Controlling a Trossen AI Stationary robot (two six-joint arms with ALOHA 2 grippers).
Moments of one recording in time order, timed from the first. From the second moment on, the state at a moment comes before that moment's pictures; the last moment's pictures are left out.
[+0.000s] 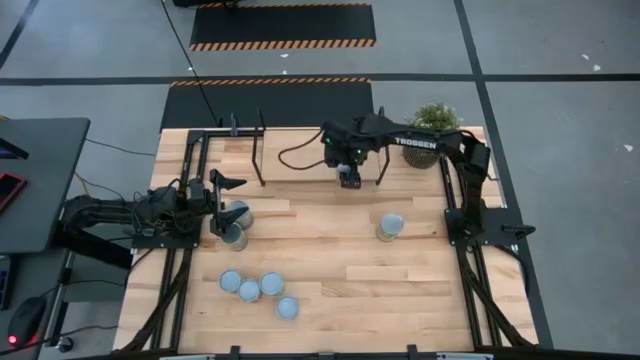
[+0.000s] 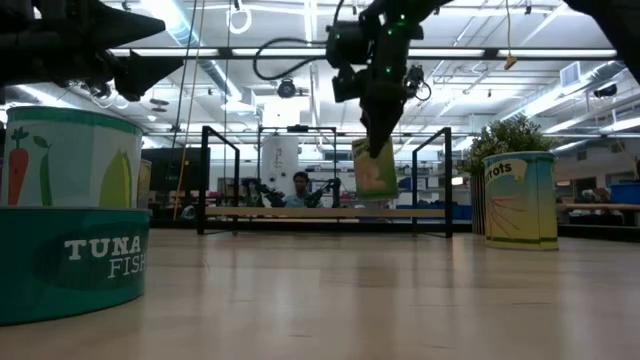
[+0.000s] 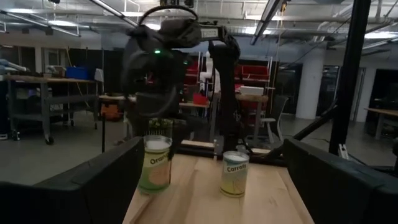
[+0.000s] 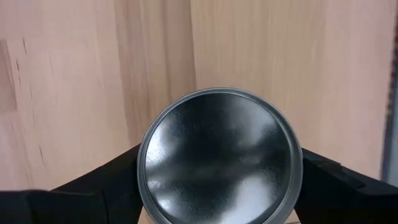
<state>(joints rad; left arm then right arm) -0.02 0.18 0.02 0.40 -0.22 -0.04 -0.37 1.92 1.73 -1.12 0.03 -0.29</state>
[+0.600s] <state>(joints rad) -0.02 0.18 0.02 0.39 -0.22 -0.07 -0.49 1.91 1.71 -1.11 0.03 -0.34</state>
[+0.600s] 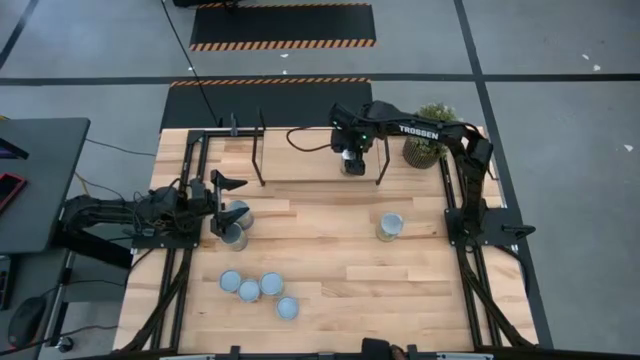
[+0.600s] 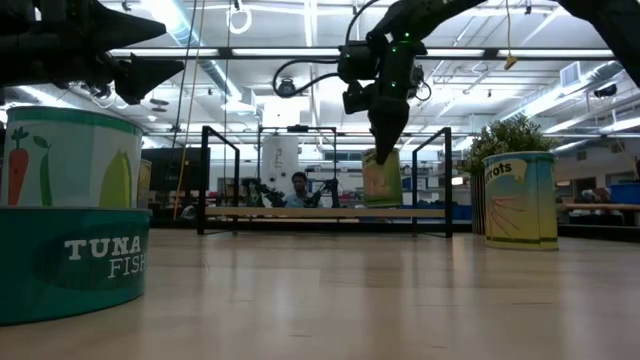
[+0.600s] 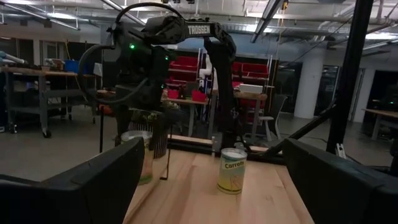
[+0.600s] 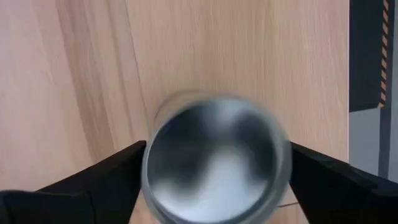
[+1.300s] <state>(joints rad) -0.02 0.18 0.02 0.38 -0.22 -0.07 -0.43 1.91 1.71 -1.28 0.38 -0.29</state>
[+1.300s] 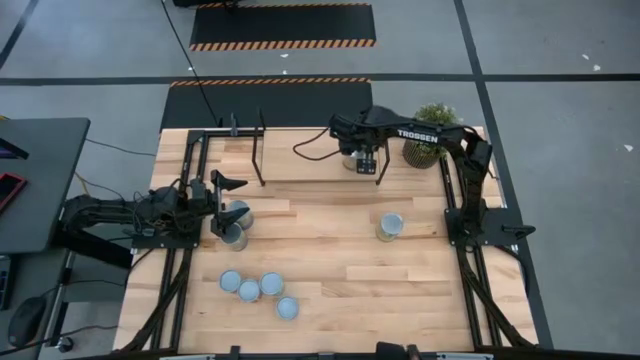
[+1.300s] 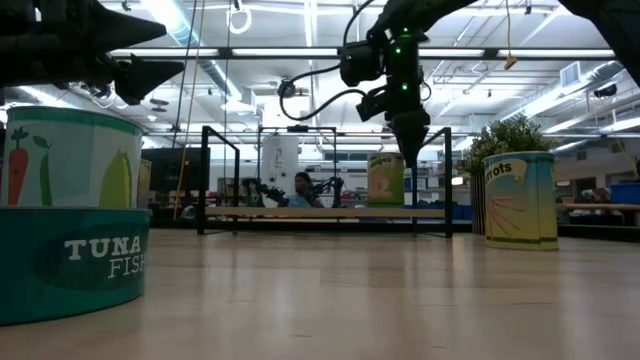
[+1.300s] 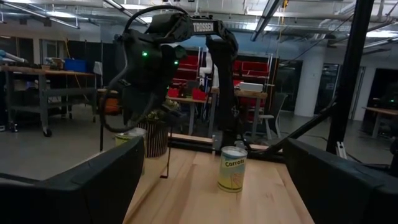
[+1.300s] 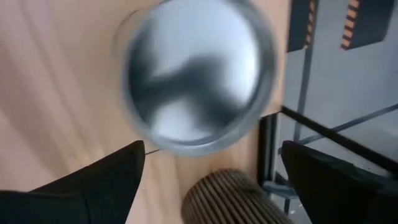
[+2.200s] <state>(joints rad) -0.02 0.18 0.02 0.37 -0.22 -0.07 -0.38 1.91 1.71 -1.13 0.51 -0.37</state>
